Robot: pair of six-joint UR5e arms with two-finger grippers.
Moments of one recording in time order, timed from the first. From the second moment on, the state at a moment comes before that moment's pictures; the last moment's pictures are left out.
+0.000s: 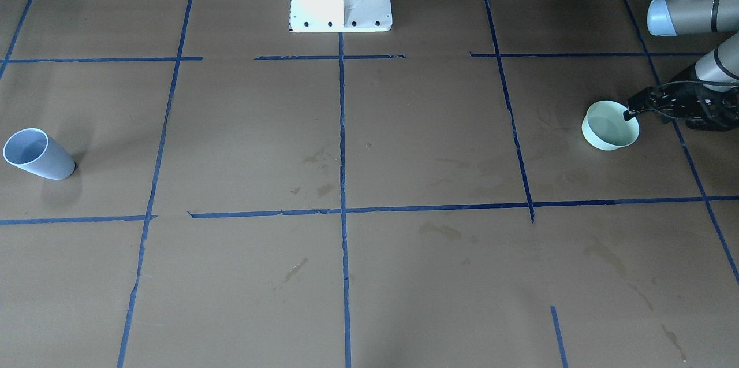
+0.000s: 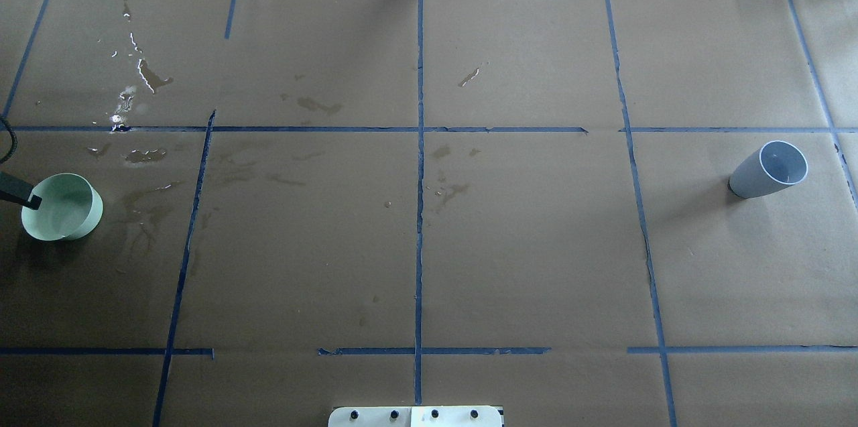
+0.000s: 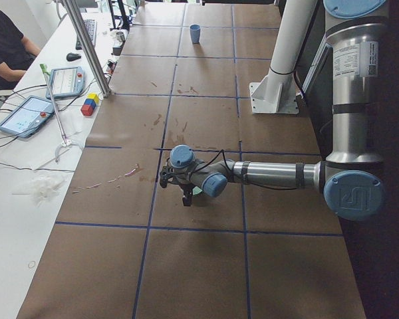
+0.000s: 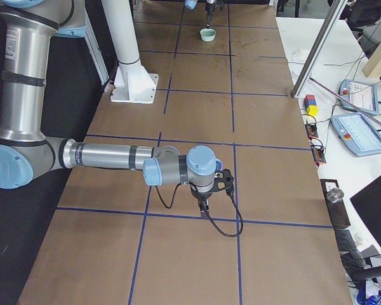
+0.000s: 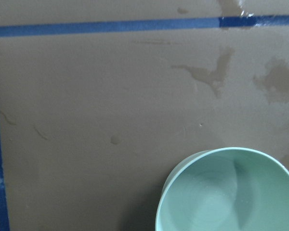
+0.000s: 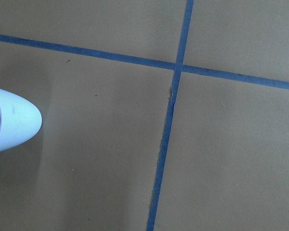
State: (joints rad) left arm -1.10 -1.48 -1.57 -2.10 -2.34 -0.57; right arm 1.51 -1.75 1.72 -1.40 2.36 -0.02
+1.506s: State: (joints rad) left arm -1.06 -1.56 -1.55 -2.10 -2.36 -0.62; right arm 1.51 -1.75 1.73 -1.40 2.36 -0.03
